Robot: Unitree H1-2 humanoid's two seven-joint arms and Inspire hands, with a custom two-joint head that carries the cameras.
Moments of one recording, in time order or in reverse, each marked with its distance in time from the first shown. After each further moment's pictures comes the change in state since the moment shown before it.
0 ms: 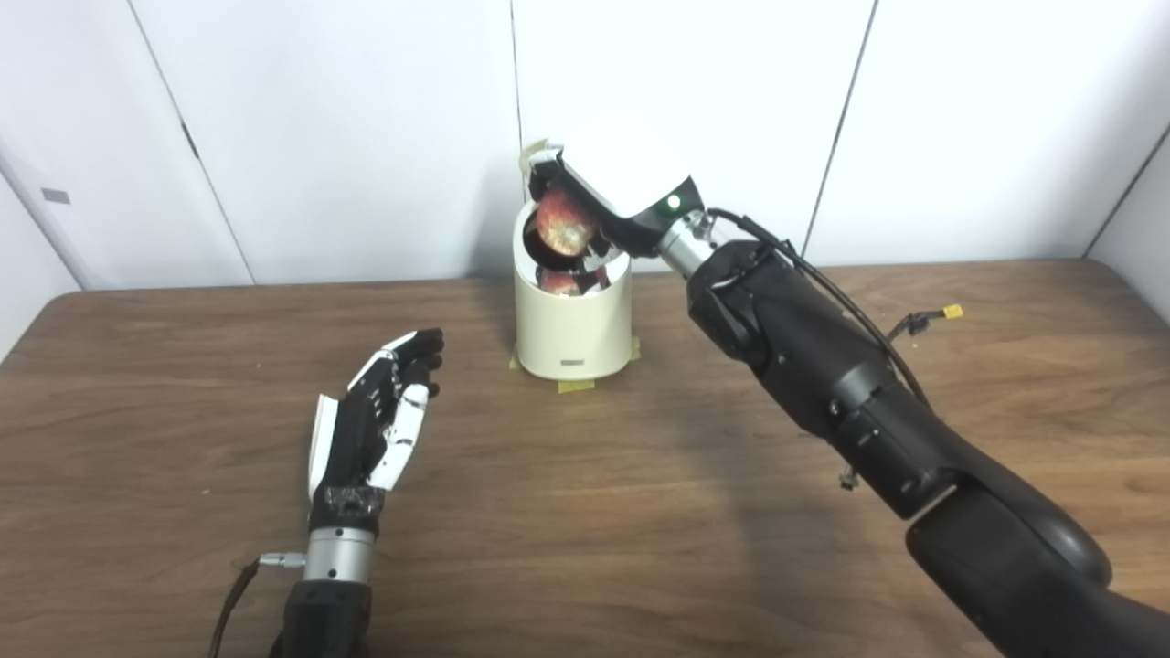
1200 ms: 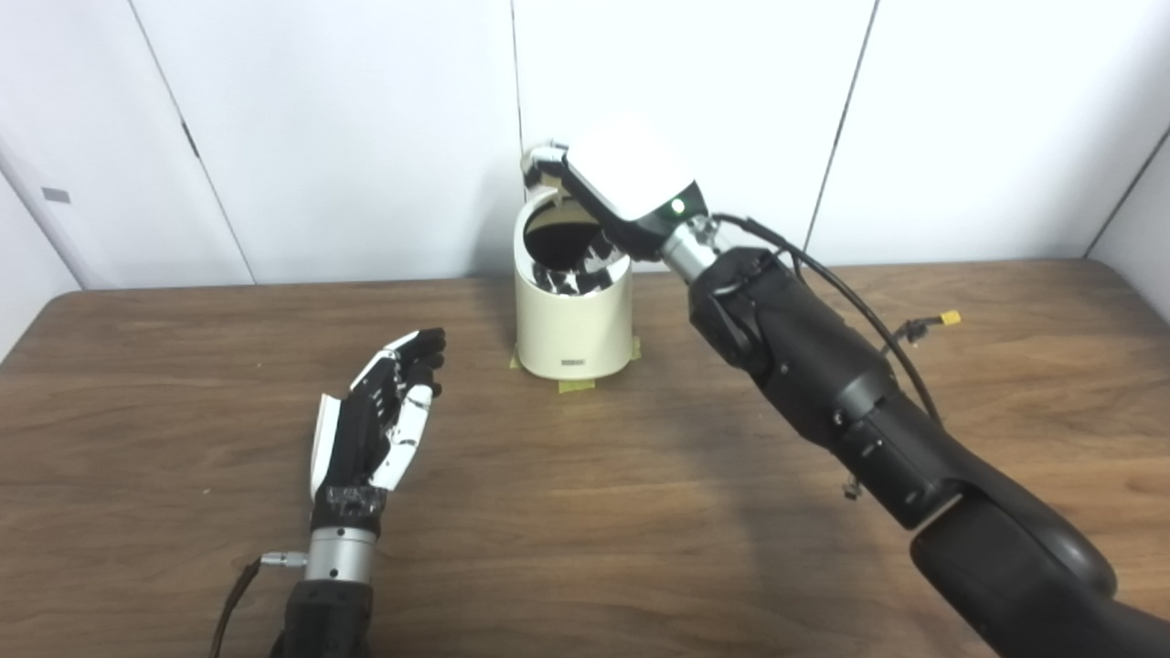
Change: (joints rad) left arm 0.001 0.003 -0.001 -0.001 -0.001 0.000 -0.001; right arm 0.037 -0.006 0.001 0.013 0.028 -0.051 -0.175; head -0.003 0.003
